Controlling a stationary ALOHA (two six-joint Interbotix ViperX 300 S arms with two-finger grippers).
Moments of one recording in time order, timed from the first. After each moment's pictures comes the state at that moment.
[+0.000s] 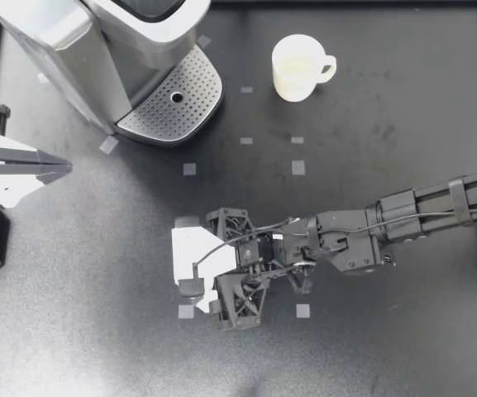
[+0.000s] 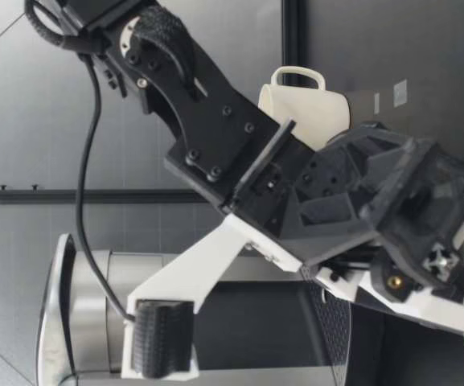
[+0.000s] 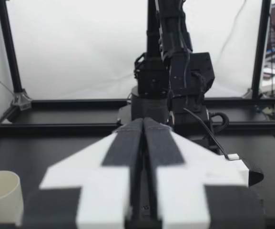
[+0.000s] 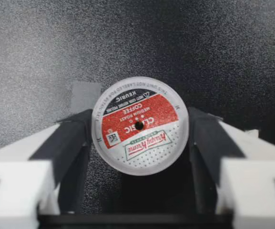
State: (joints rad) left arm 0.02 -0.97 1.20 -0.01 -0.36 0.03; right arm 0.12 0.40 0.28 0.01 0.21 0.00
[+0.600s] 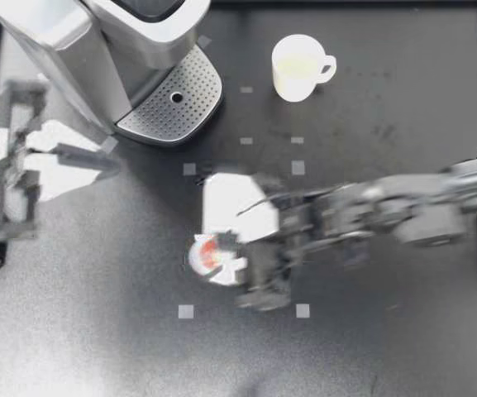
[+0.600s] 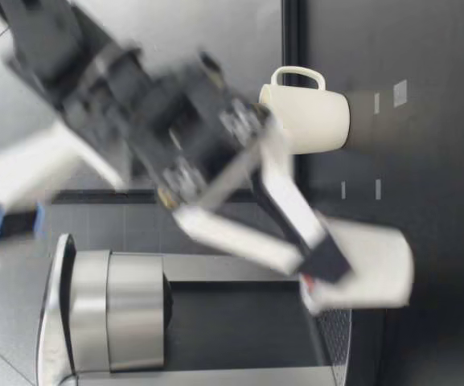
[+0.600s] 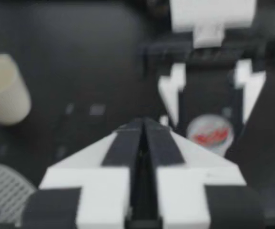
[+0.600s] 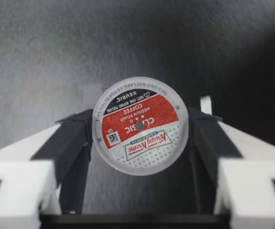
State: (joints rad) left arm 0.08 -0.69 0.79 0.01 0.38 0.03; right arm 0.08 0.08 0.46 0.02 0.23 0.13
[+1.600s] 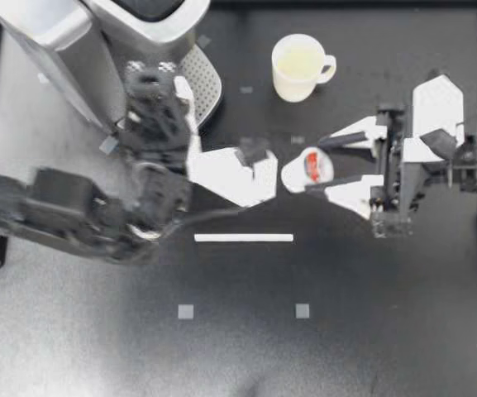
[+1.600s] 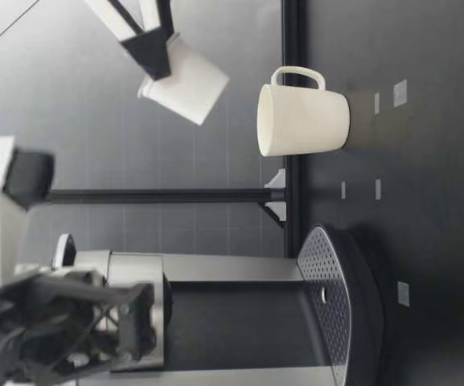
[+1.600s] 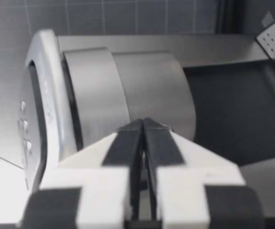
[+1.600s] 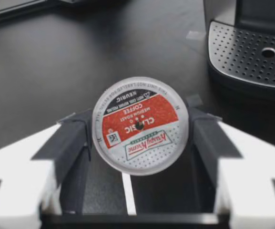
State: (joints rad) left arm -0.17 0.14 0.21 1.24 1.55 -0.41; right arm -0.12 -0.41 1.03 0.02 -0.29 0.15
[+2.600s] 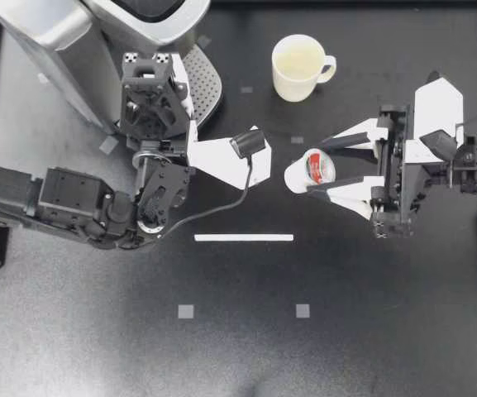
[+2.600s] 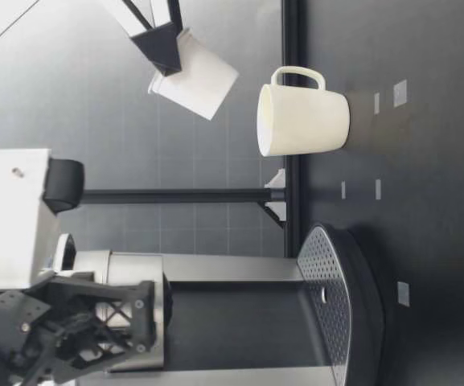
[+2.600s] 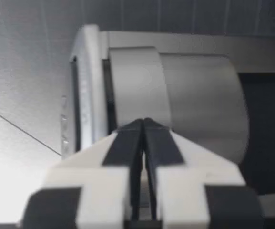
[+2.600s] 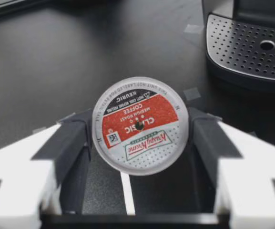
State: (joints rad) left arm -0.13 0.14 0.28 1.42 1.57 -0.48; right arm -0.12 -0.41 1.04 0.02 -0.30 0.15
